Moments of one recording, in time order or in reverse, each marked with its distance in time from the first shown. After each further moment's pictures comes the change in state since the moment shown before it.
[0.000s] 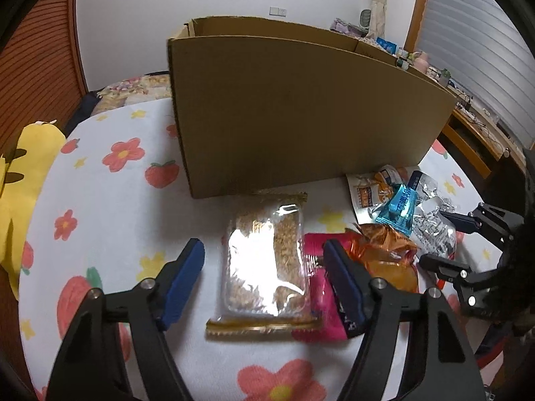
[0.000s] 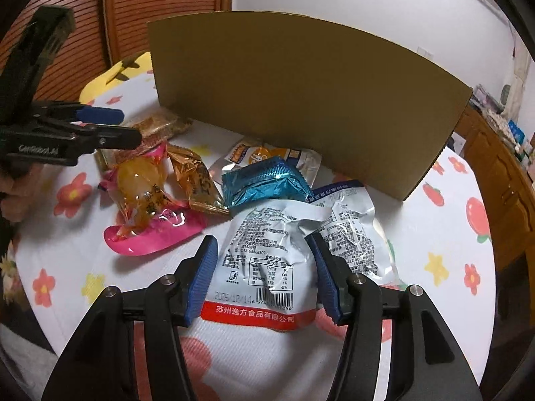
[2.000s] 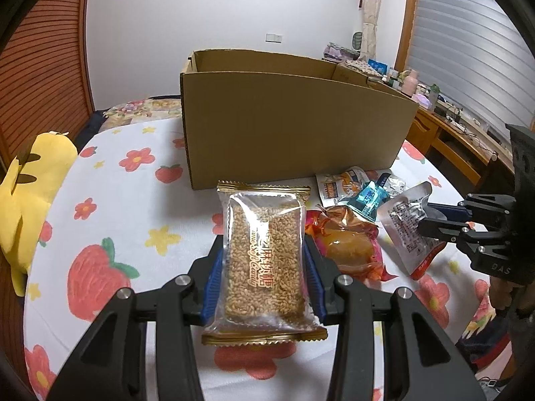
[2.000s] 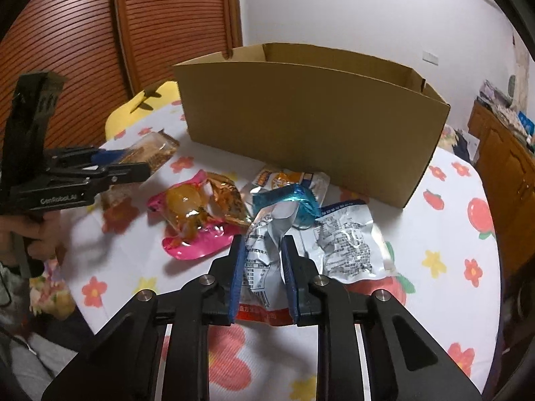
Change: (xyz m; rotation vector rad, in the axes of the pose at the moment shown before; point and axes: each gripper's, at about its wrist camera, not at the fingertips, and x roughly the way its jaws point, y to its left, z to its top) left arm -0.050 -0.019 -0.036 0.008 -0.135 -0.005; right arm -0.043 0.000 -0.002 0.045 -0.094 0.105
